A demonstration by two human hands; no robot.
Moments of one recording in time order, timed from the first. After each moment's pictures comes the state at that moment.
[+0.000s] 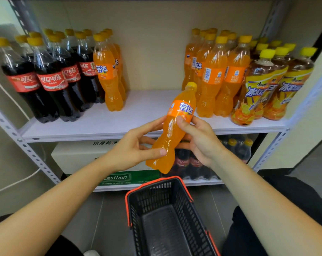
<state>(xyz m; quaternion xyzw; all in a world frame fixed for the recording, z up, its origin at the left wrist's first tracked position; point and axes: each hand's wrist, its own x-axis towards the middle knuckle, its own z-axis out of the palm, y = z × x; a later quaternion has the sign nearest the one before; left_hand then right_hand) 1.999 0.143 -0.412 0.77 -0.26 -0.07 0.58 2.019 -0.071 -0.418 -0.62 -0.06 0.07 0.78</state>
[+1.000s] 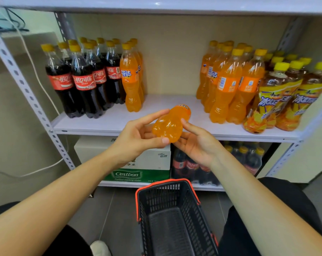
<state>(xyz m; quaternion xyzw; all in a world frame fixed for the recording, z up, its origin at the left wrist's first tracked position) 1.967 0.159 -0.385 0.69 -0.22 -0.02 0.69 2.016 -0.041 -0.409 -0.44 -0.05 0.24 0.87</state>
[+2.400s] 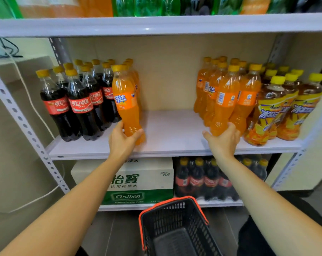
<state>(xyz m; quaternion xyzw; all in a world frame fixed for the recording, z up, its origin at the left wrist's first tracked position) 2.080 0.207 -0.424 0.81 0.03 0.23 0.54 2.096 -0.082 -0.437 -0.81 0.19 -0.27 0.49</state>
